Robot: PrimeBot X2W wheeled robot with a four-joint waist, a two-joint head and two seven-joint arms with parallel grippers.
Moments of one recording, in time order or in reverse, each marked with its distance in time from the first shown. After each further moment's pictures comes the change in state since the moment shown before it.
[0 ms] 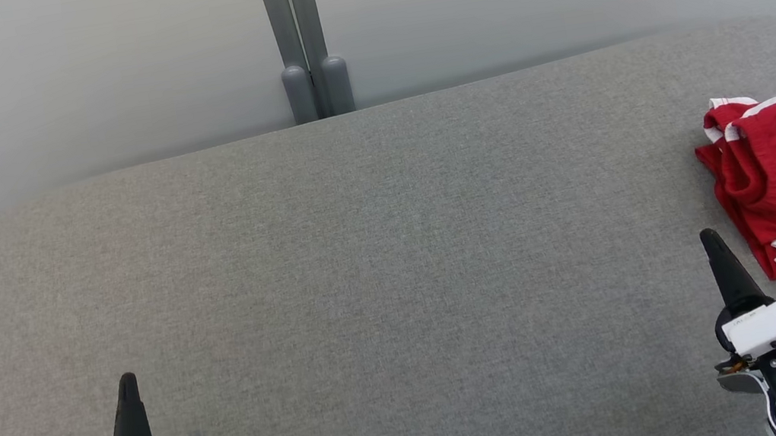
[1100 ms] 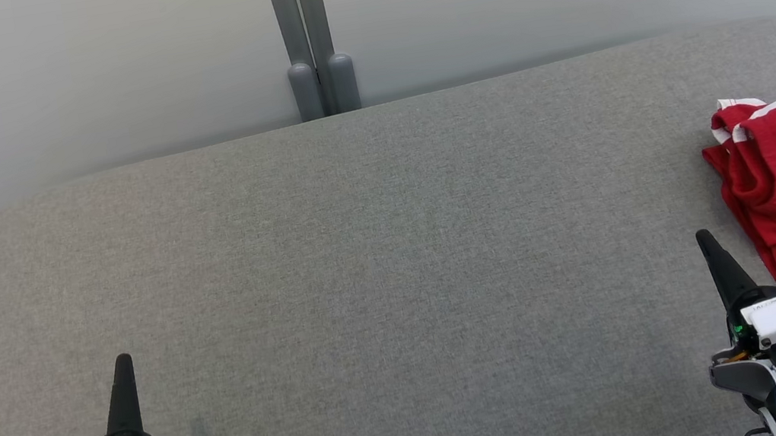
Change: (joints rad) left arm -0.036 -0.001 0.019 -0.009 -0.301 -0.001 0.082; right arm -0.012 0.044 -0.055 0.009 0.295 0.000 0.085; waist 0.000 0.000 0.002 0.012
